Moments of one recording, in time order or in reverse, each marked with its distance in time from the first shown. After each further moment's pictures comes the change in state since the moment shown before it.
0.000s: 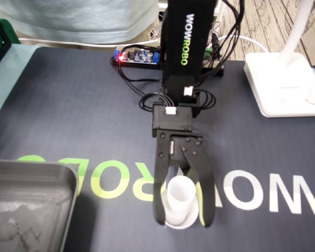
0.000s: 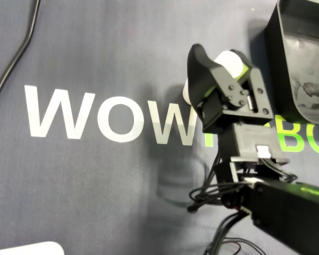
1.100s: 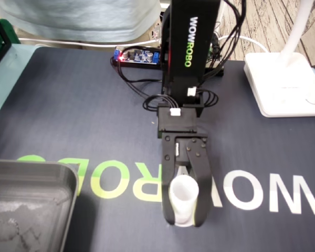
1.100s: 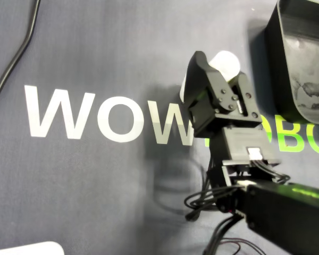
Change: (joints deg) arm -2.6 -1.1 0.9 0.6 5.9
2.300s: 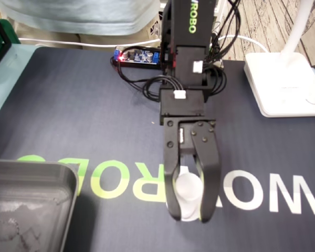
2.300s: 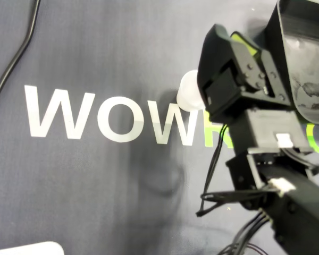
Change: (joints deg) arm -0.4 17.0 -4.4 20.8 3.6
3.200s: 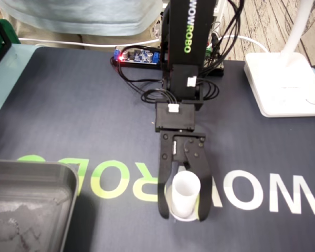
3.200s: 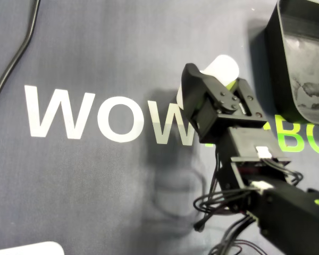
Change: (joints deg) arm 1.7 -9.3 4.0 -4.2 -8.3
